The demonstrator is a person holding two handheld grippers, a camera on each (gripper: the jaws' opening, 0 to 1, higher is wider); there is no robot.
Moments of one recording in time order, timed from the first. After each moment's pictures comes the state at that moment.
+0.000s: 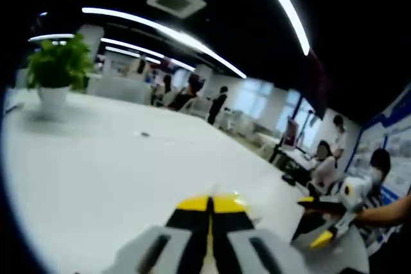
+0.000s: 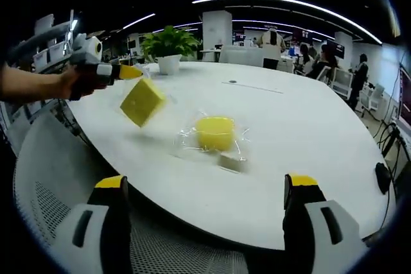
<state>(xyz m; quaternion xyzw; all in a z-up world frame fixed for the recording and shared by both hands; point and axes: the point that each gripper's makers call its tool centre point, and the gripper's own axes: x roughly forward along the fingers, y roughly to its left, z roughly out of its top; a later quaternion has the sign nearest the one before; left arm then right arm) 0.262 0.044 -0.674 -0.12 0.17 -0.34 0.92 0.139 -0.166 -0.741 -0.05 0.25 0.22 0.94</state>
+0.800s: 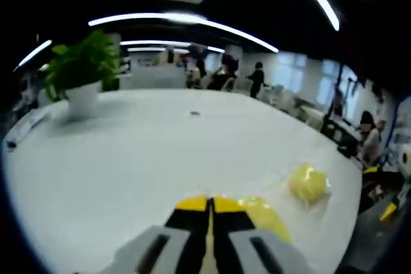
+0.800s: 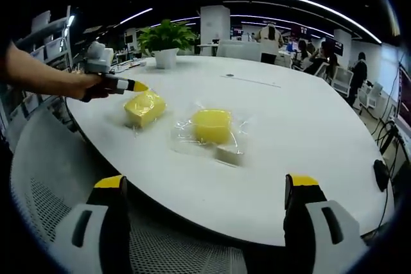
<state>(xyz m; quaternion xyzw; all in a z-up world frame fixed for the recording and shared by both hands) 0.315 0.096 -0.752 -0.04 0.23 -0.23 0.94 0.139 -0.170 -0.750 -0.05 0.27 0.22 0.94</state>
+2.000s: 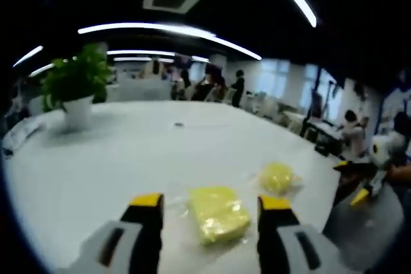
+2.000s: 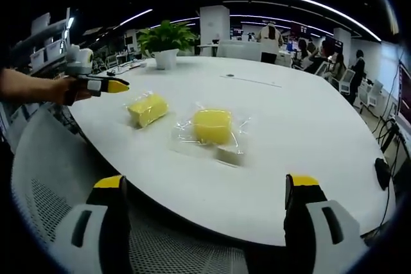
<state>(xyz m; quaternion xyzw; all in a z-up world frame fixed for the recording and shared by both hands) 0.247 0.099 -0.712 -0.03 0.20 -0.29 0.94 0.140 -0.170 -0.748 -0.05 0.27 0.22 0.94</state>
